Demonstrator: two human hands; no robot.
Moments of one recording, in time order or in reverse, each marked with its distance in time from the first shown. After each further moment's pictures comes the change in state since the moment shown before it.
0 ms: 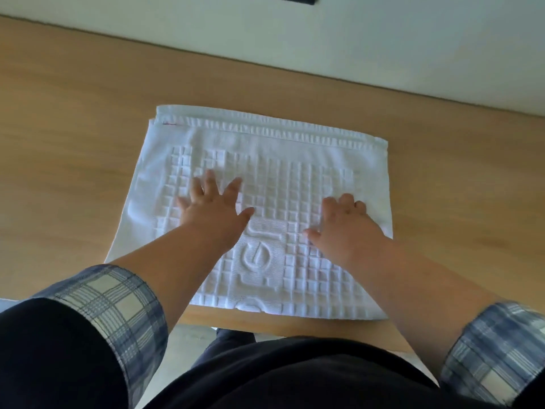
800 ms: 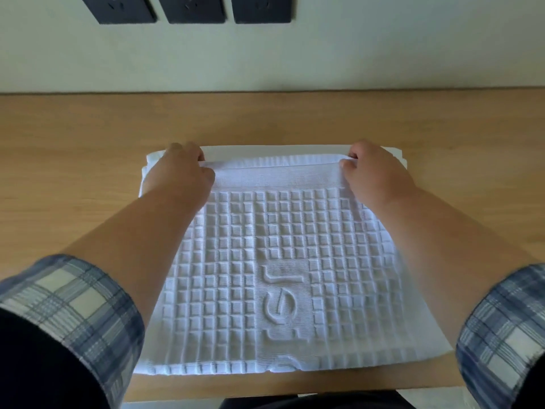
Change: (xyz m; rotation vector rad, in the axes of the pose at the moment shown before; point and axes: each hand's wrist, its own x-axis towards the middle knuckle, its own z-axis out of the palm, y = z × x) left_hand 0.109 -0.041 -0.102 -0.246 0.372 0.004; right_hand 0.100 0.037 -0.060 0.607 0.398 0.197
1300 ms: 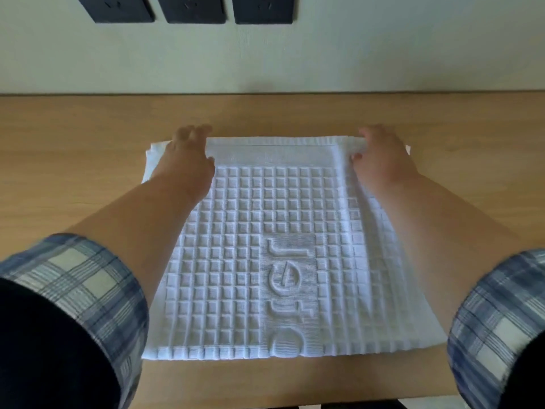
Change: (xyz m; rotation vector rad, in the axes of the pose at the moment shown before) left_hand 0.030 0.004 0.013 -0.074 -0.053 0.136; right_hand 0.031 0.008 0.001 -0.050 0.077 0.027
